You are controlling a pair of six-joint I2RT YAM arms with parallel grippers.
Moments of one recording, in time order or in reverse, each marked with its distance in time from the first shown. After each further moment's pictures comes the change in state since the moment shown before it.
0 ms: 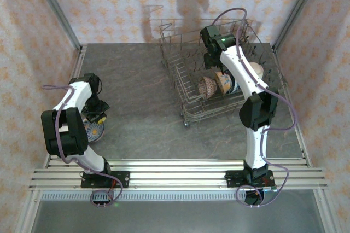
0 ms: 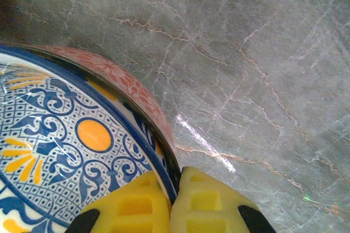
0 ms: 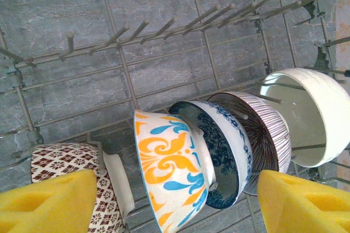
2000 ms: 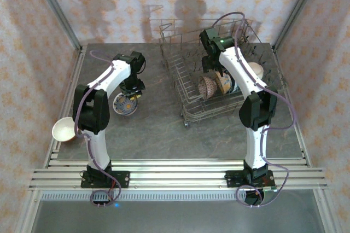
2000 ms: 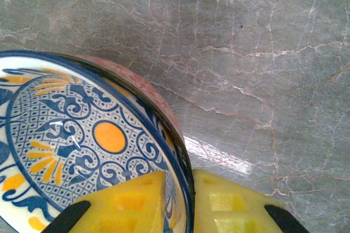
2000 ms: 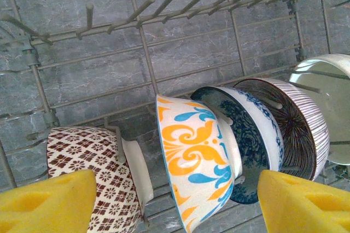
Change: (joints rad) left arm -0.432 0.369 0.524 -0.052 -0.009 -0.072; right arm 0.000 0.004 -0.039 0.001 -0.074 0.007
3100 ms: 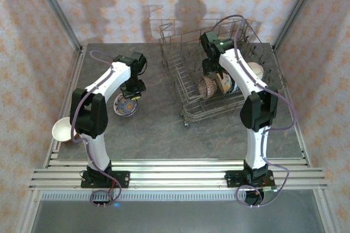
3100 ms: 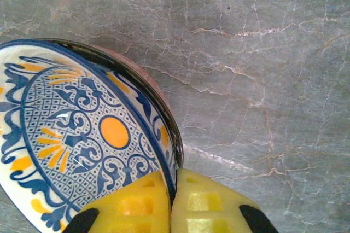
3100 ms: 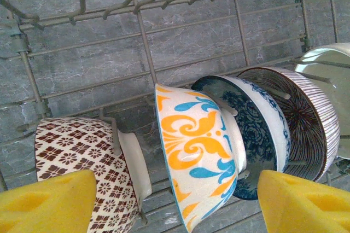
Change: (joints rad) left arm -0.033 -0.067 -0.042 0.007 -0.008 0.014; right arm 0.000 -0.023 -0.074 0.027 -0.002 0.000
